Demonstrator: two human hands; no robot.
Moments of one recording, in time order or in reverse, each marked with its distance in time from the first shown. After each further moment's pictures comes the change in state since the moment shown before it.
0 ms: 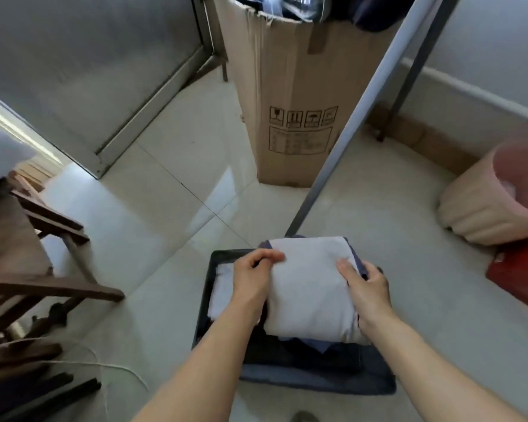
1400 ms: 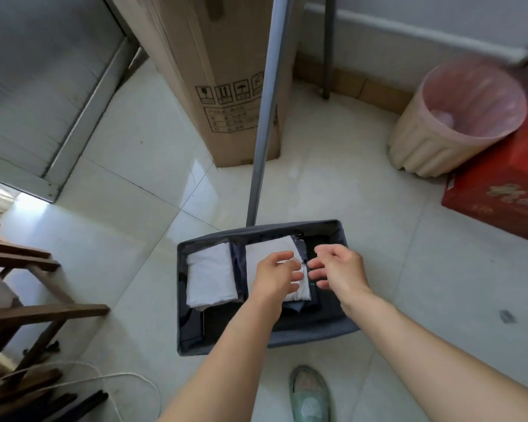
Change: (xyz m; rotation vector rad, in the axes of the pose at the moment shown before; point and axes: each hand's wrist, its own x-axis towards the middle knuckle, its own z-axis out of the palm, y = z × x) left_hand -0.067 -0.028 0.082 0.214 -0.274 -0.299; right_hand -0.031 0.021 -0.055 -0.071 0.000 0.189
